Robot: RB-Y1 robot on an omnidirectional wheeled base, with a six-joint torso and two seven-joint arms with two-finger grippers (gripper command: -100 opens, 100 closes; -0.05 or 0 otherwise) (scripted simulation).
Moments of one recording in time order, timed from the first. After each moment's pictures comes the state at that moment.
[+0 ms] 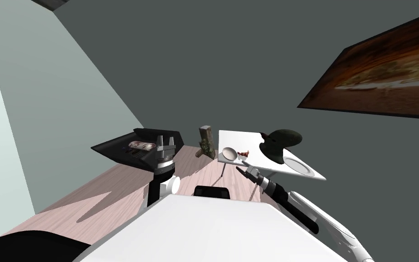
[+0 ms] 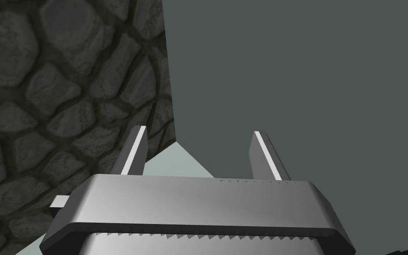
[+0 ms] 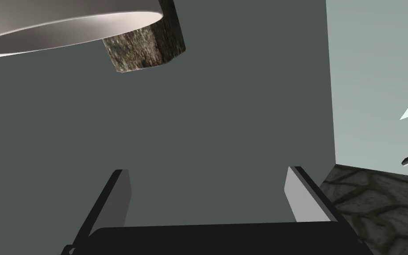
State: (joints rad) left arm 0.52 -0.04 0.00 -2.23 0.12 -0.62 0.09; right arm 0.51 -0.84 0.18 -1.80 0.43 -0.59 0.36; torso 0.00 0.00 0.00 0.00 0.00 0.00
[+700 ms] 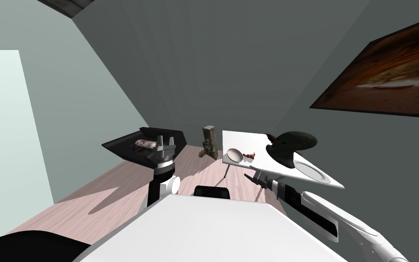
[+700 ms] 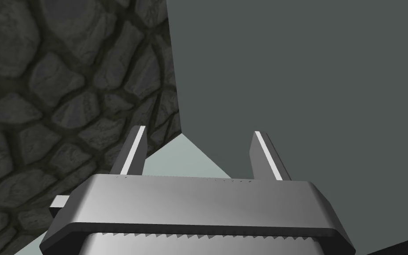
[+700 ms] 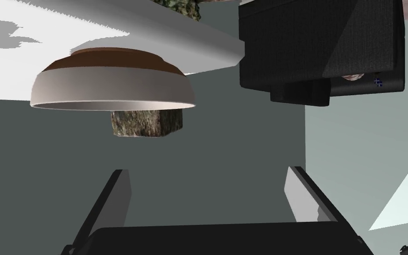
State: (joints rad) left arm 0.52 -0.04 0.00 -2.23 0.12 -0.62 0.09; right arm 0.50 -1.04 0.20 -1.66 0.51 -0.57 0.40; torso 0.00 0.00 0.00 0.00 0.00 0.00
